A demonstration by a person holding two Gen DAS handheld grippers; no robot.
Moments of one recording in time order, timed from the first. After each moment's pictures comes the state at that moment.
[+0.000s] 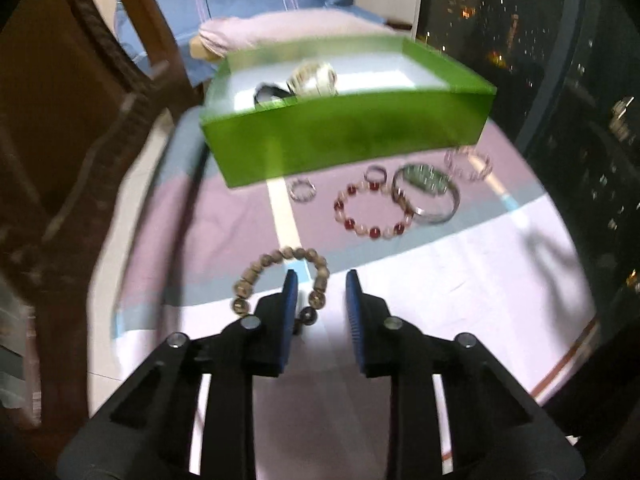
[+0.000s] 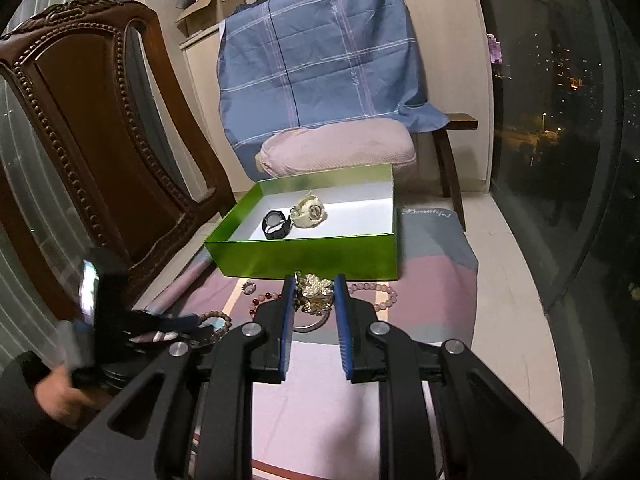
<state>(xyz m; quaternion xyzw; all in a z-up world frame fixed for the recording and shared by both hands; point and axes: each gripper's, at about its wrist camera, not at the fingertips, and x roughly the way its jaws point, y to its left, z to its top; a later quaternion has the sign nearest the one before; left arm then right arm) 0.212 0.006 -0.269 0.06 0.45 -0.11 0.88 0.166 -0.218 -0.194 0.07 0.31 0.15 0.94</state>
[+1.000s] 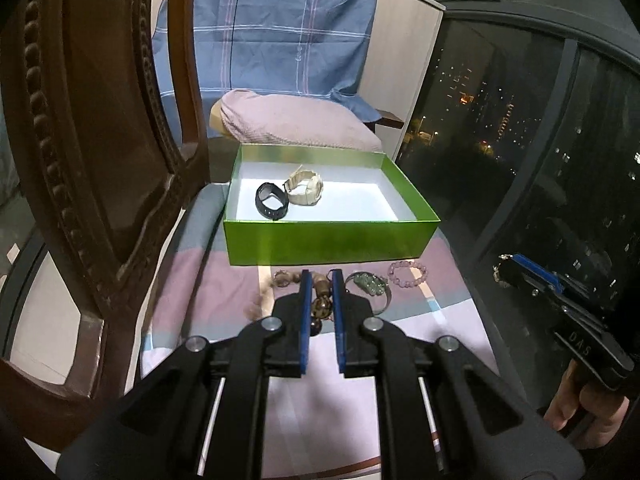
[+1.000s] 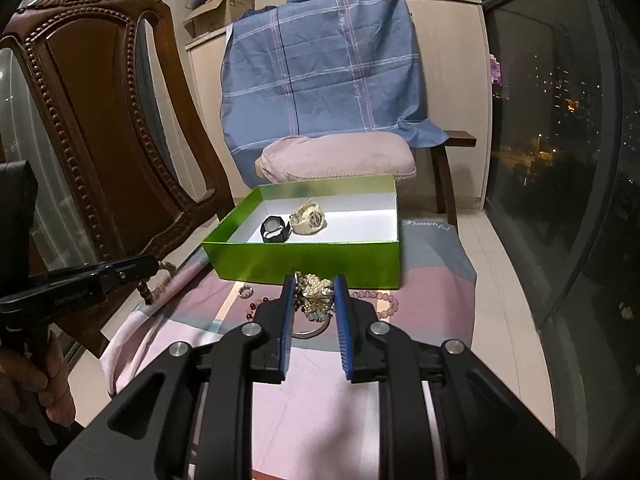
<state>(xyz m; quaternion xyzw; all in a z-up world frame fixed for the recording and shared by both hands) 0.160 0.031 -0.176 -0.07 0.33 -0.13 0.93 0.159 -0.205 -0.201 0.04 0.28 0.14 0.95</state>
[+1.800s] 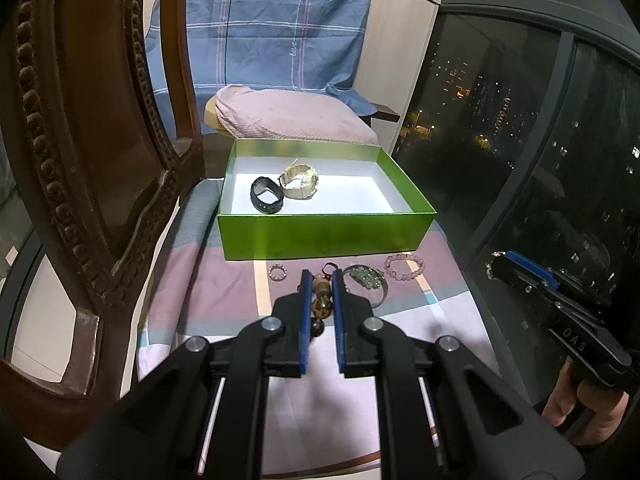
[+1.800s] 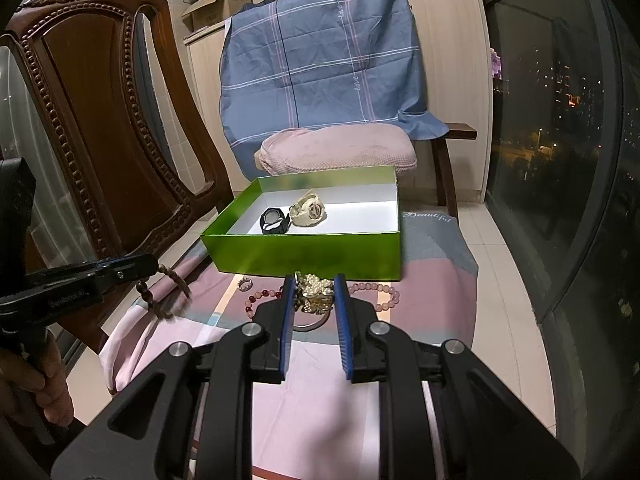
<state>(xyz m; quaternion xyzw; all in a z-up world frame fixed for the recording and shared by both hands) 0.175 0.022 -0.180 -0.06 0.34 -0.13 0.93 0.161 -0.205 -0.202 0.04 0.29 0.14 0.95</state>
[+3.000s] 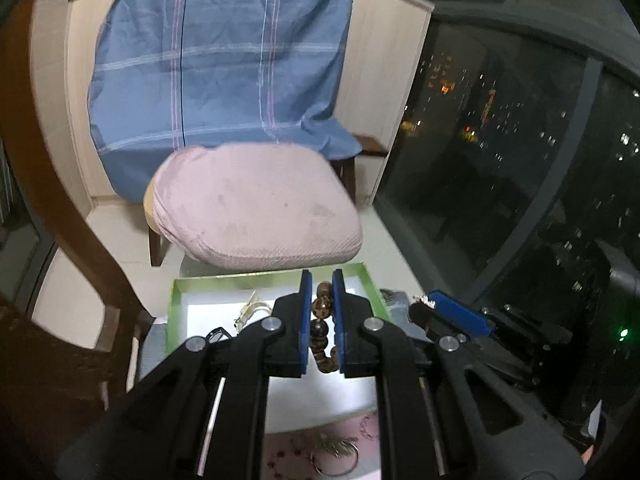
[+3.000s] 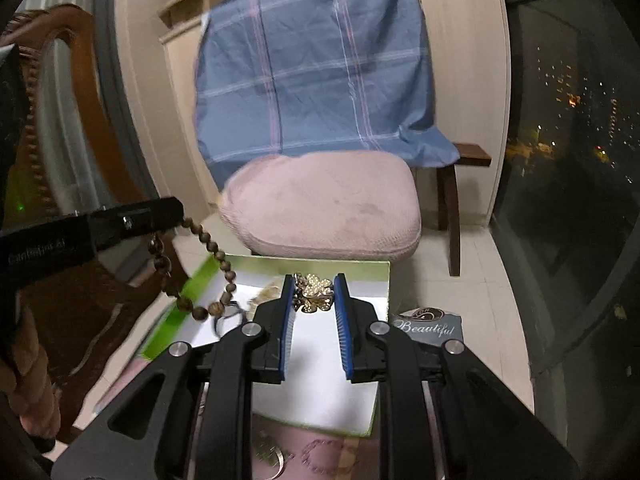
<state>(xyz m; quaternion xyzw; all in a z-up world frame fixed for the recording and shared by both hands) 0.385 -0.050 -0.097 -0.04 0.34 -0.16 0.93 0.356 -0.204 -0.154 0.03 0.32 0.13 0.94</state>
